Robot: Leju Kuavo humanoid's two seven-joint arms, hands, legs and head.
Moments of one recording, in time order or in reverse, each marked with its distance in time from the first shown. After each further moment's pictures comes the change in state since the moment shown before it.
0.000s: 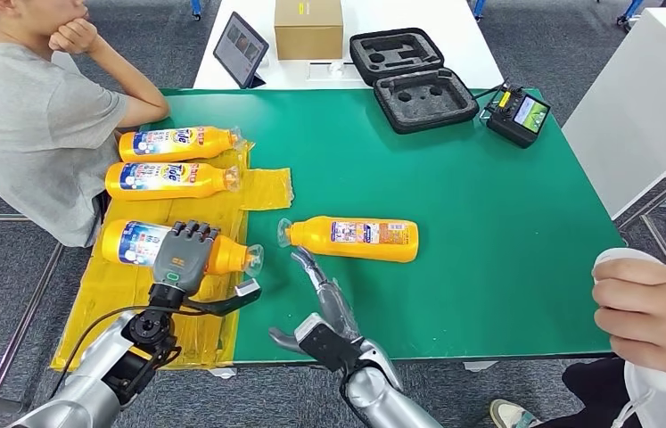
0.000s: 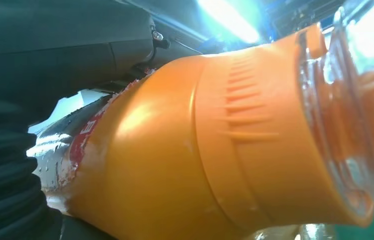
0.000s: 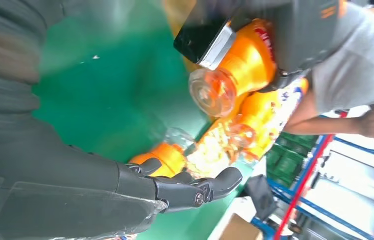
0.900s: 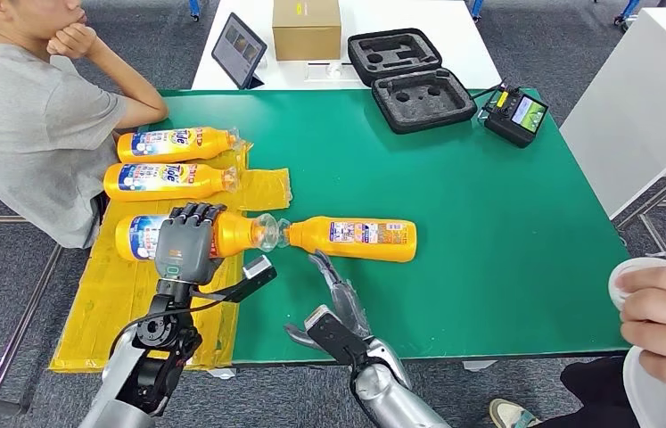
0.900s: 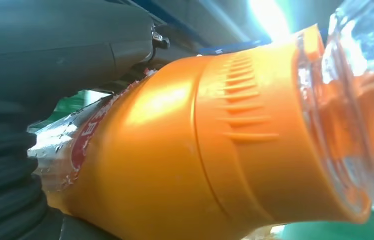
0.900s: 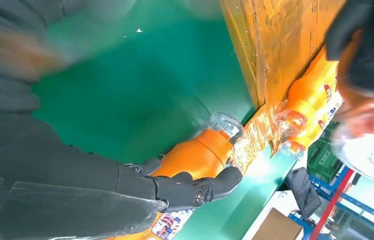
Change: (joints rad) left arm 0.131 -0.190 0.315 -0.291 -0.019 0.001 -0.168; right arm -0.052 0.025 -0.120 0.176 0.059 -0.008 0.000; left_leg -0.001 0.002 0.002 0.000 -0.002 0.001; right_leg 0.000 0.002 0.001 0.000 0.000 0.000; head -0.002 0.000
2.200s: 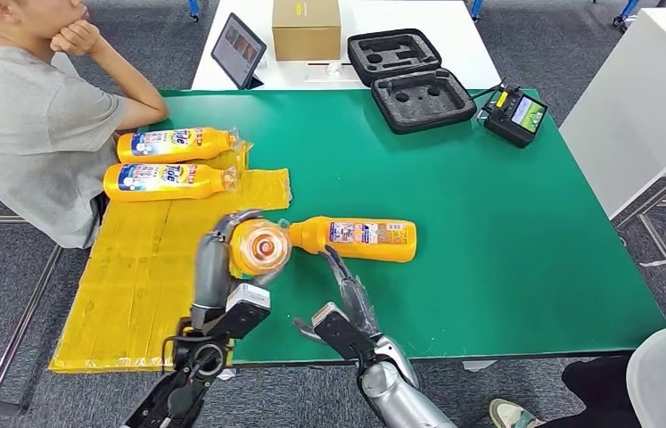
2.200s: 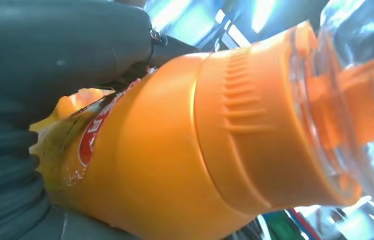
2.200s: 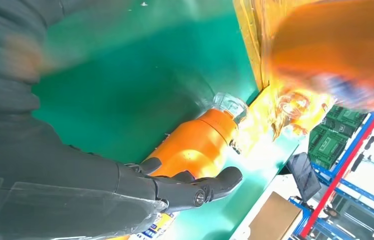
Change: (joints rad) left arm 0.104 -0.030 -0.239 -0.165 1.051 -0.003 -0.572; right arm 0.014 -0.015 -0.046 -0.034 0.041 -0.019 0.002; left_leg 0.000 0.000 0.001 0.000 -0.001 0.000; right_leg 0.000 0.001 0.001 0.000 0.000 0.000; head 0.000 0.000
